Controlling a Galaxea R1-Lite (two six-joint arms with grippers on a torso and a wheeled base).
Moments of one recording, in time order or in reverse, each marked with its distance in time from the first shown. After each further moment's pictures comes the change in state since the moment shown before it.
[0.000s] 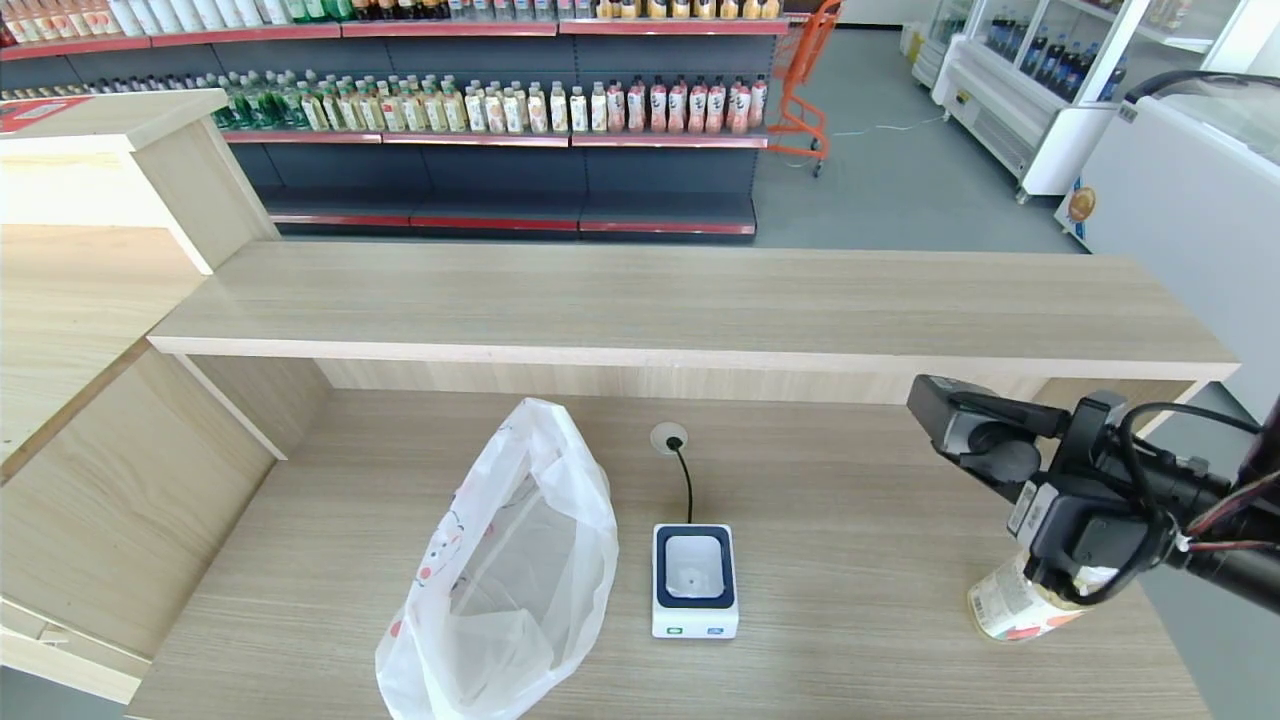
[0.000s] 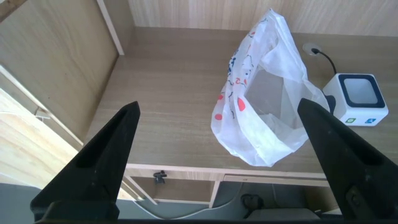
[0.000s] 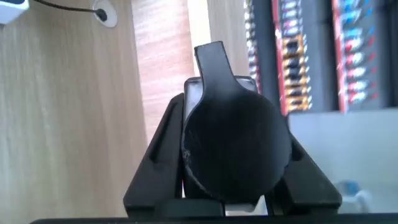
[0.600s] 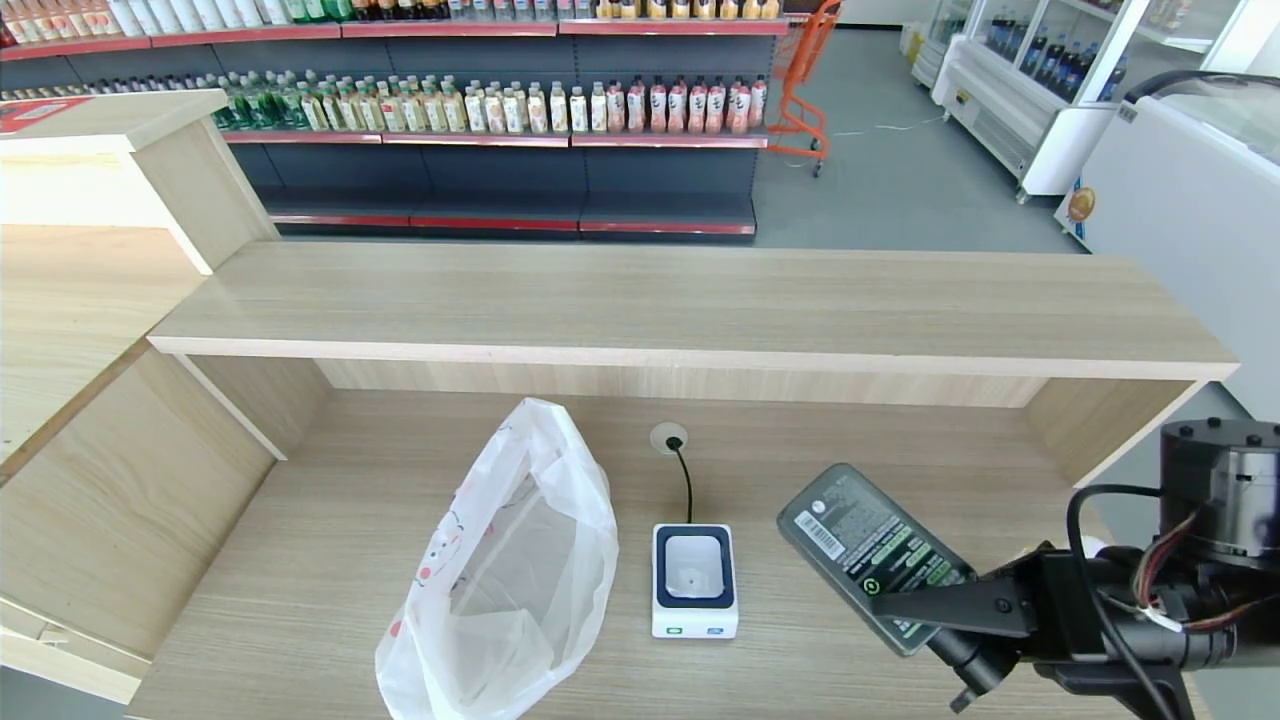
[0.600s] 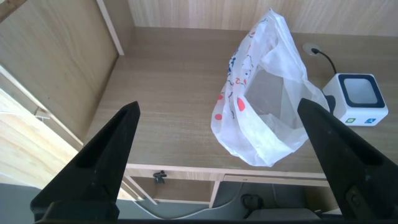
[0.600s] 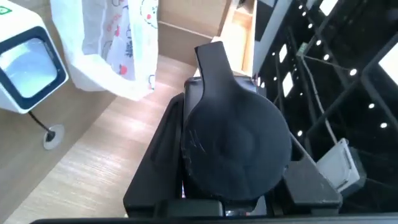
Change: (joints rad) left arm 0.000 0.000 0.000 0.000 0.000 0.000; right arm 0.165 -0.021 -0.009 0.379 0.569 -1.043
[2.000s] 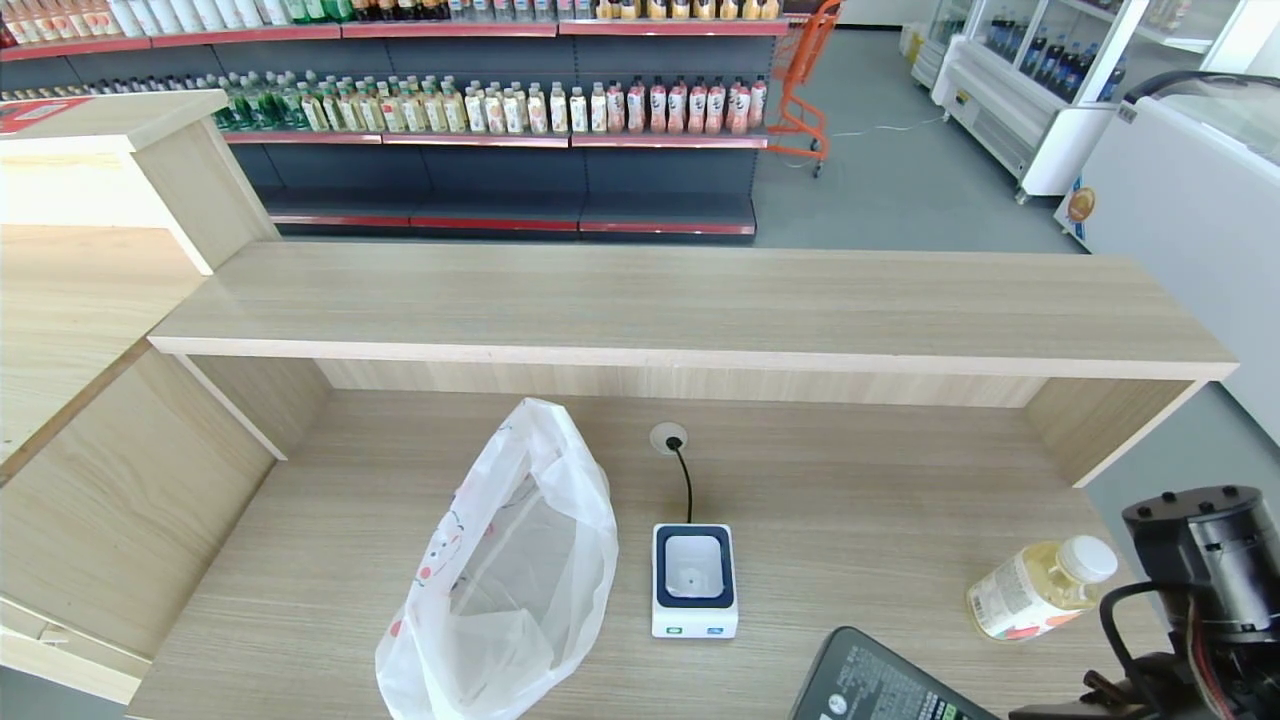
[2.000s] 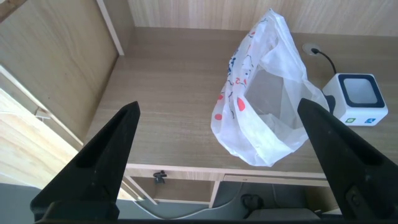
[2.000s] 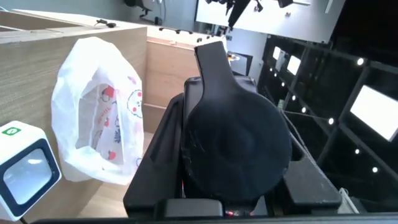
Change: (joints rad) left arm 0.000 0.000 0.000 0.000 0.000 0.000; right arm 0.095 -0.095 0.005 0.469 0.167 -0.269
